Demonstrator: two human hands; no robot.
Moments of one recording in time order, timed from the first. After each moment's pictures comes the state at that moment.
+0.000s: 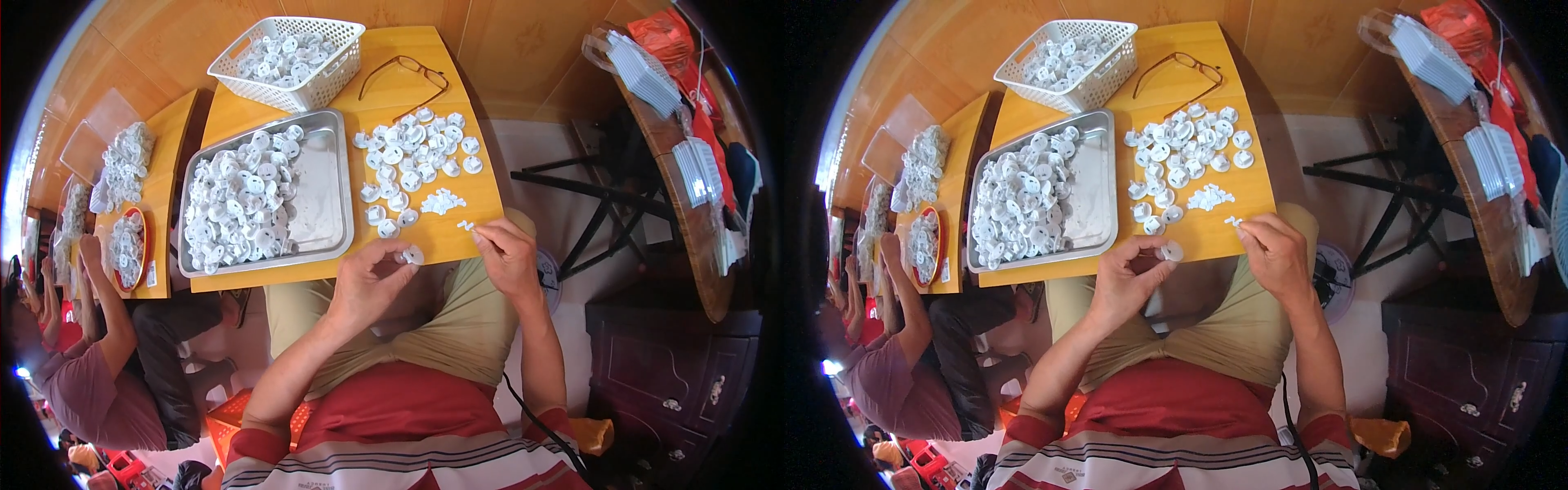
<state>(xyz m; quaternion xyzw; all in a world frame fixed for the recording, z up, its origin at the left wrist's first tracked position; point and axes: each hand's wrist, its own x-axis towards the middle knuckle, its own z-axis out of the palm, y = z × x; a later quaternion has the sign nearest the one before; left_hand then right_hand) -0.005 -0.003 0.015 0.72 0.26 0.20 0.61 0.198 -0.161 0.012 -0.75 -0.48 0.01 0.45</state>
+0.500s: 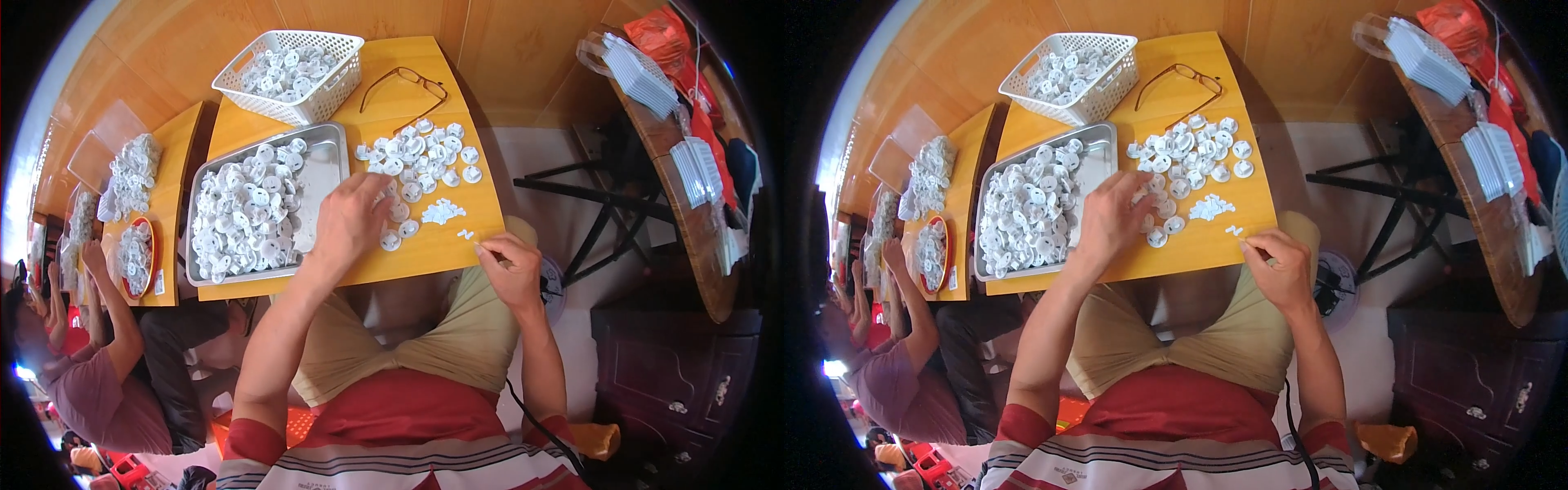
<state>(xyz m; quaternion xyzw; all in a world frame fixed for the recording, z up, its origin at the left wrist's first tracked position) 0.050 0.079 0.047 0.92 0.18 0.25 0.24 0.193 -0.169 0.012 -0.74 -0.42 0.04 0.52</state>
